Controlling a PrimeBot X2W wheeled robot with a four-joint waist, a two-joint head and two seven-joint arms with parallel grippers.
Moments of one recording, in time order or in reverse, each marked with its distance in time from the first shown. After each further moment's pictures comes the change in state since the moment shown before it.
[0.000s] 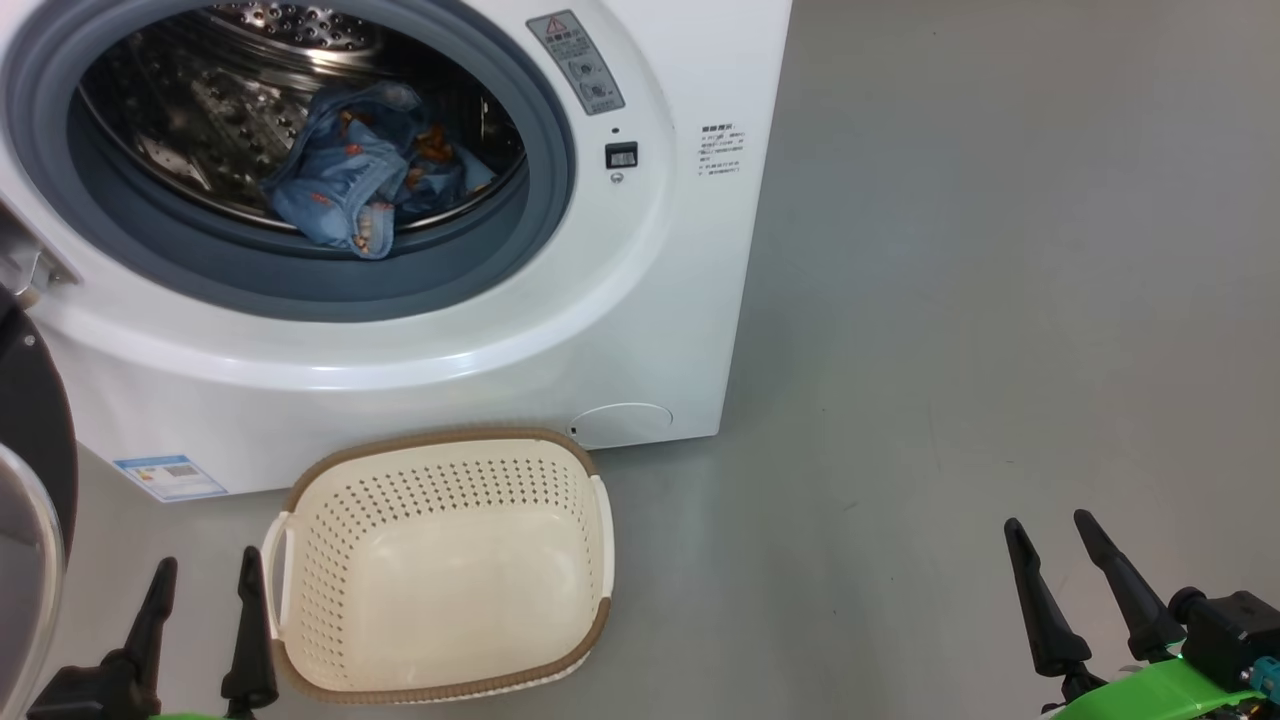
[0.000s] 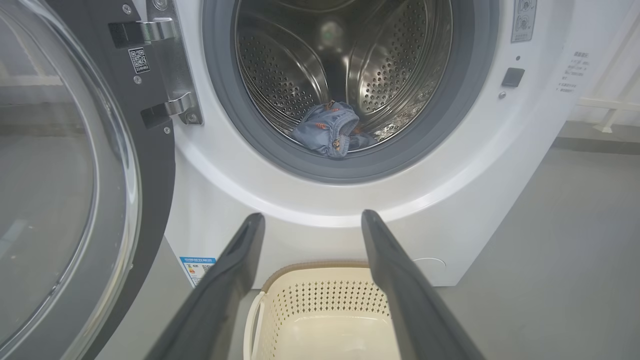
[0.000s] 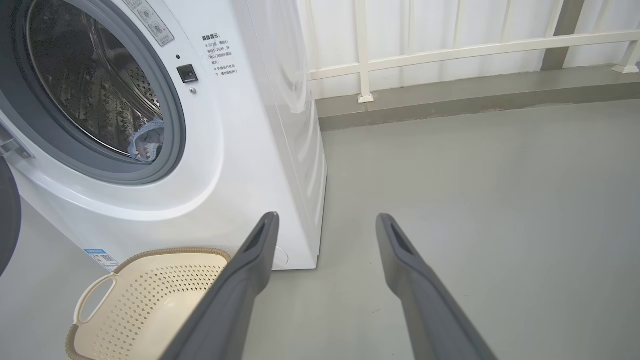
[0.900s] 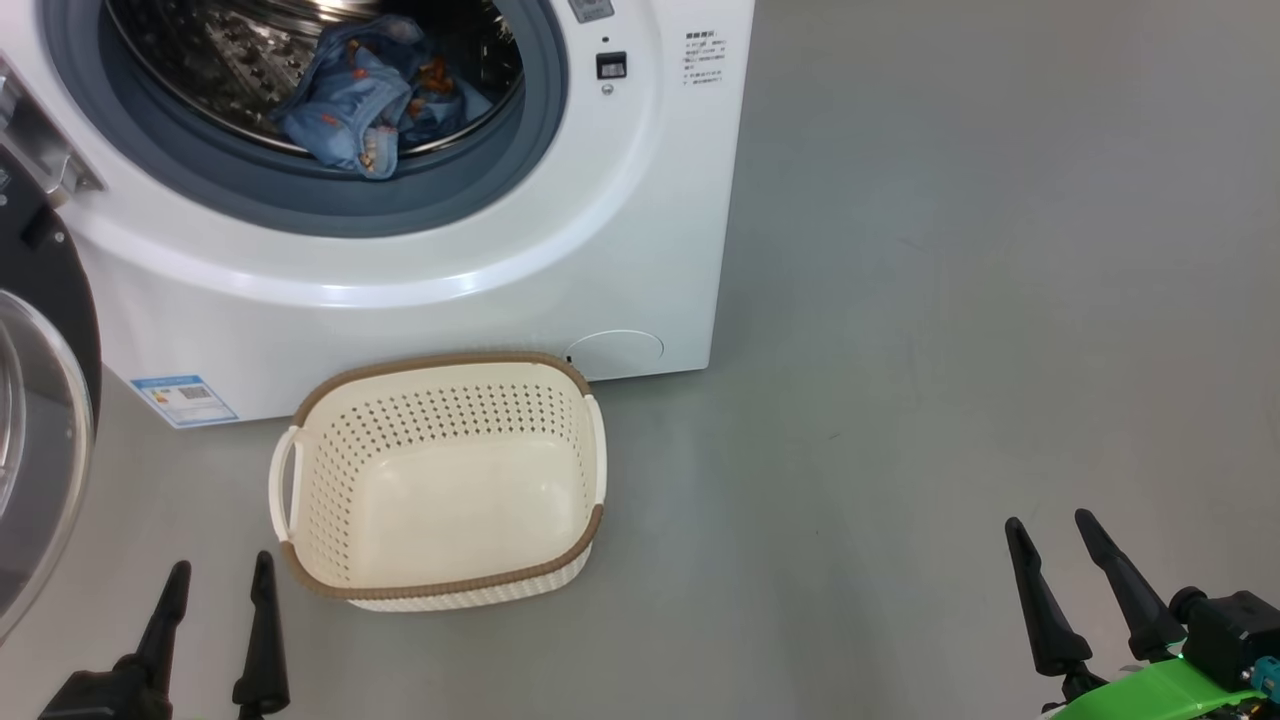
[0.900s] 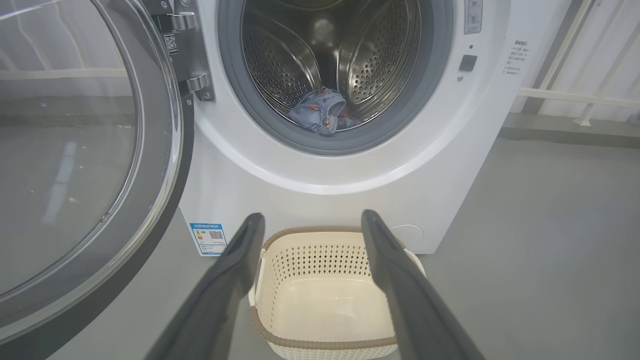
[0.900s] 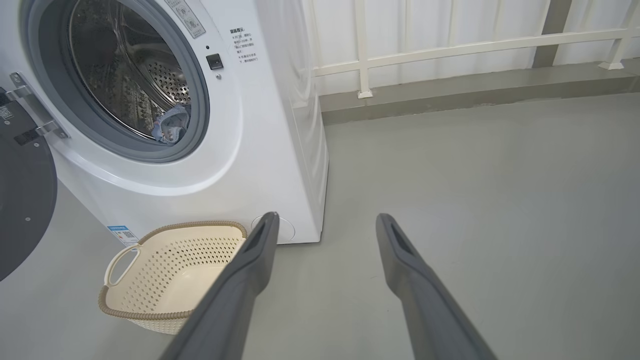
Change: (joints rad) left arm 0.015 -0.001 -0.020 -0.014 -0.007 0.000 0.000; right arm 0.000 0.002 -0.002 -0.001 0.000 0.000 0.000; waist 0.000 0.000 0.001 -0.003
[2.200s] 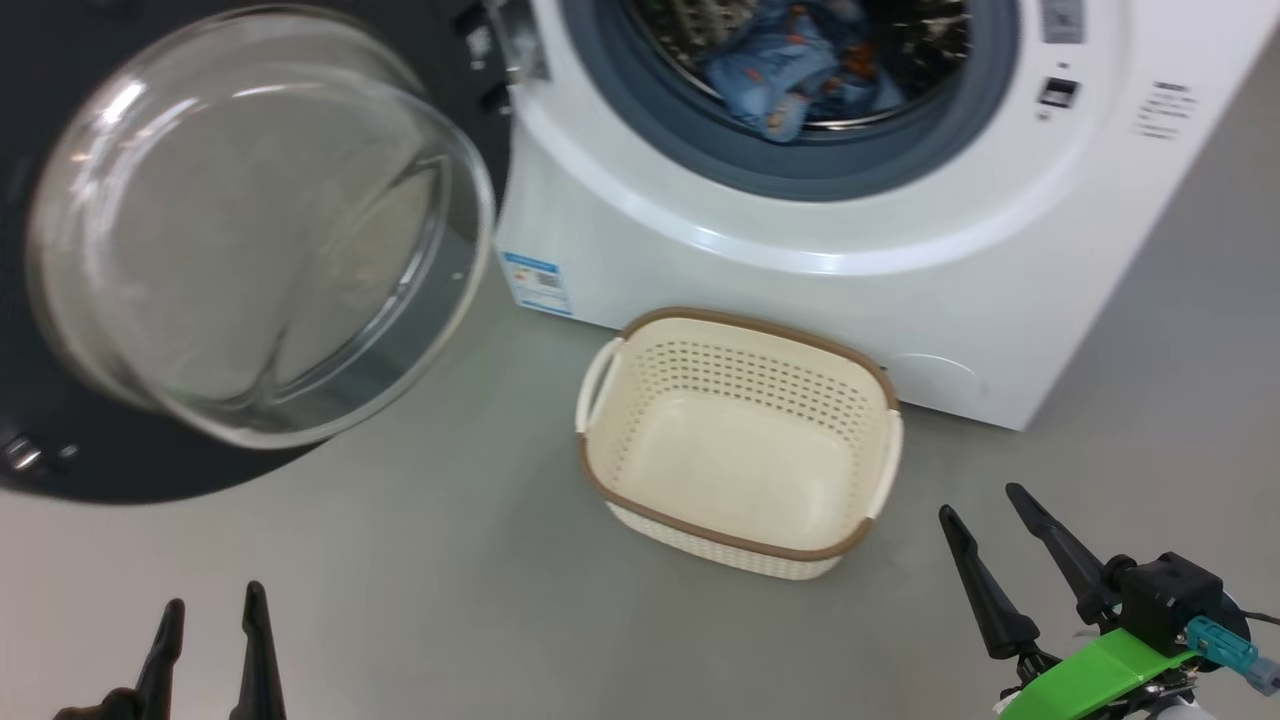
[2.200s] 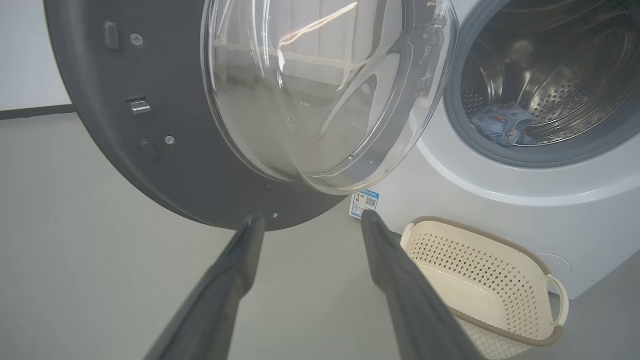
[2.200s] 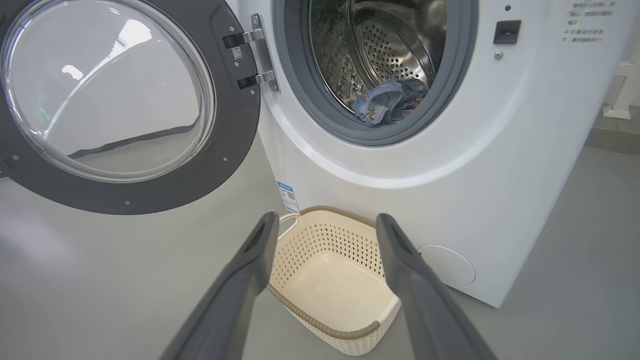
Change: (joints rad) left arm 0.044 -0.003 -0.014 -0.005 -0.097 0.063 0.000; right arm -0.085 -0.085 0.166 0.030 0.004 0.000 0.000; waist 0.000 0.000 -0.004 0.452
